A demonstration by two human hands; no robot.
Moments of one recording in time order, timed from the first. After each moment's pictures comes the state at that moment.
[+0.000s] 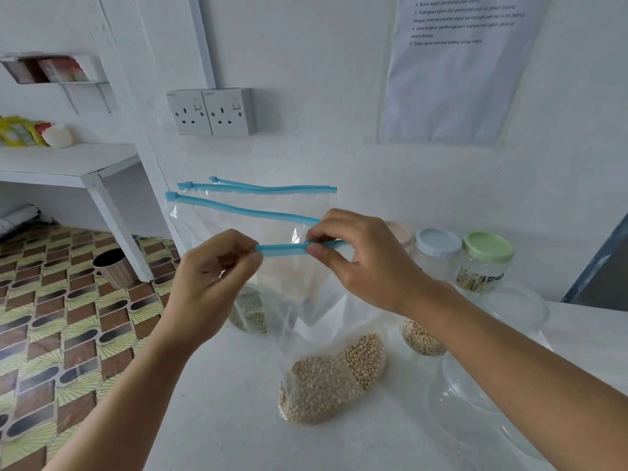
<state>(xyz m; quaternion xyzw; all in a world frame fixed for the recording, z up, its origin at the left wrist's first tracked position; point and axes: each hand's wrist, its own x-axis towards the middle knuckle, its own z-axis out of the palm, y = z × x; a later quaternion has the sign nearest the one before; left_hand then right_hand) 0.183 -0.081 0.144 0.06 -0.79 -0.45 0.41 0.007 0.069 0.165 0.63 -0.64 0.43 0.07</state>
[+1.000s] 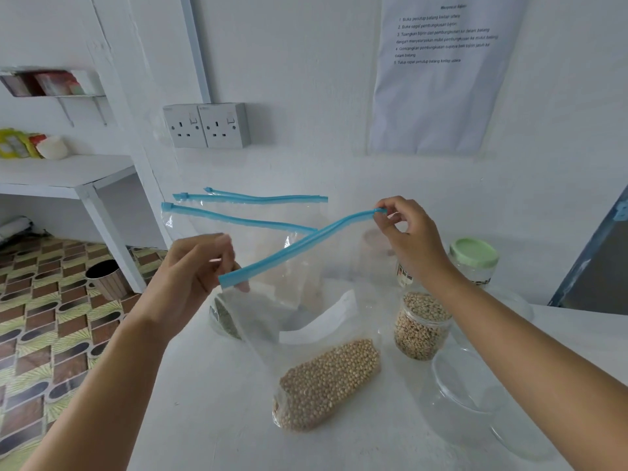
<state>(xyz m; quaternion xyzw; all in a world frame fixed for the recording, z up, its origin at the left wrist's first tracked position) 0.186 -0.111 0.160 0.05 -0.71 -0.64 0.28 -0.077 0.089 0.145 0.38 -0.74 0.55 0.07</state>
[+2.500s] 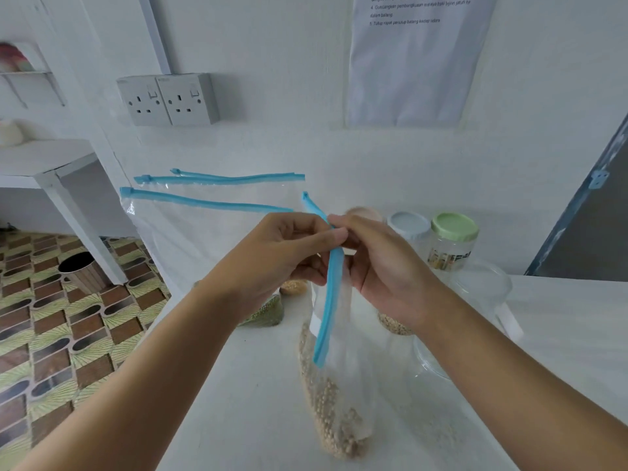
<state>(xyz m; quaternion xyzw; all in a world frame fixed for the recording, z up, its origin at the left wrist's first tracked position) 0.119 -0.008 0.189 0.06 -0.75 -0.65 0.12 0.014 0.113 0.166 0.30 -0.50 0.73 -0.35</state>
